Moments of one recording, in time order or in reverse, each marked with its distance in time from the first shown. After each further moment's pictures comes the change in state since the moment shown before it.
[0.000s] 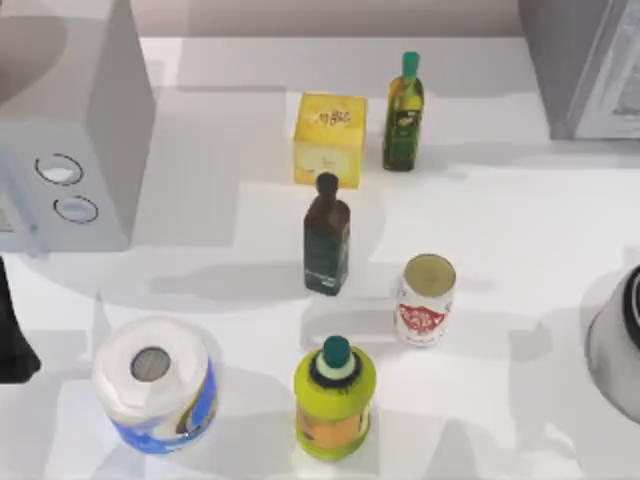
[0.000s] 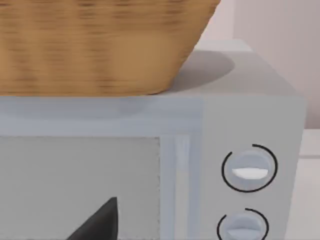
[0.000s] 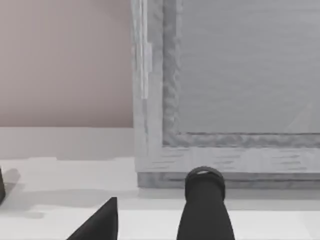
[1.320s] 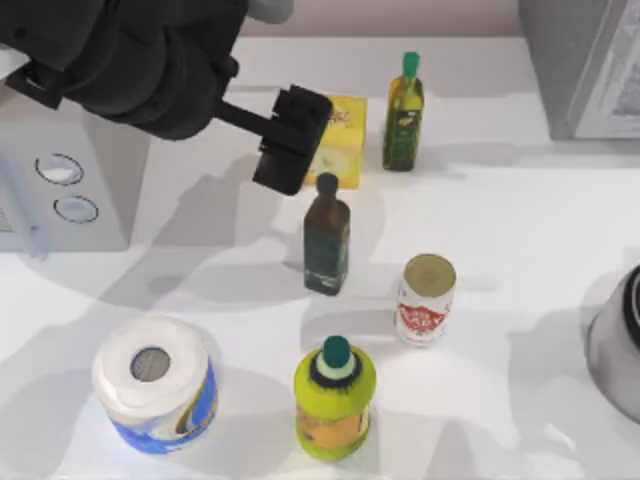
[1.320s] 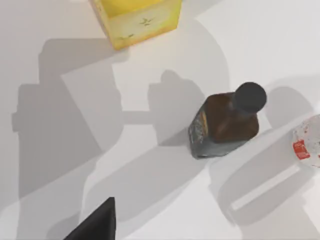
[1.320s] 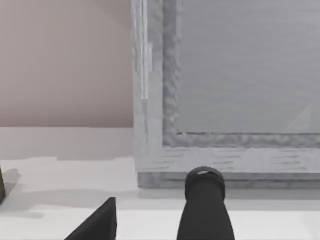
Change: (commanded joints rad) left arm -0.601 1.479 1.438 -0.902 0.010 -0.055; right arm 0.000 0.000 0.000 0.000 0.000 0.000
